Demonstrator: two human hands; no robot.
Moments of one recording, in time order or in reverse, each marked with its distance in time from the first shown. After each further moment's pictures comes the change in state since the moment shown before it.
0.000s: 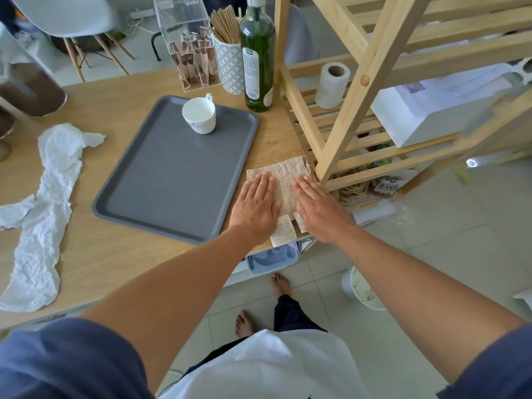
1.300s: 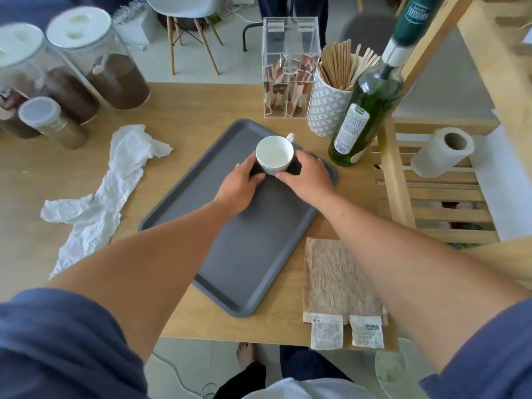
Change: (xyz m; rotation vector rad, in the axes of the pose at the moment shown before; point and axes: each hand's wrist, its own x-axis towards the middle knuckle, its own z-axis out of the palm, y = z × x) left_hand 0.104 -0.199 -0.055 -0.746 0.175 -0.466; right_hand 0.279 -0.086 -0.050 0.480 0.024 0.100
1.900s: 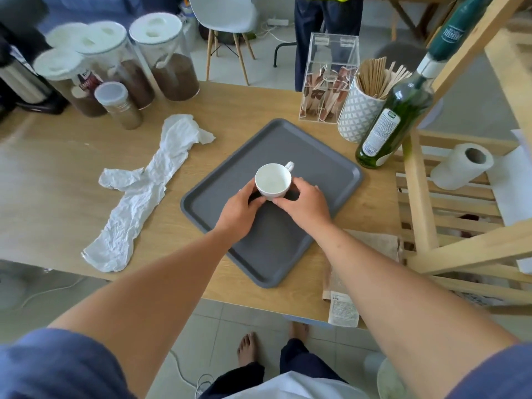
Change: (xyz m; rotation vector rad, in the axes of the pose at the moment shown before) left_hand -0.111 -0.042 -0.015 -0.145 0.159 -0.052; right_hand -0.091 -0.045 0.044 0.195 -0.019 -0.054
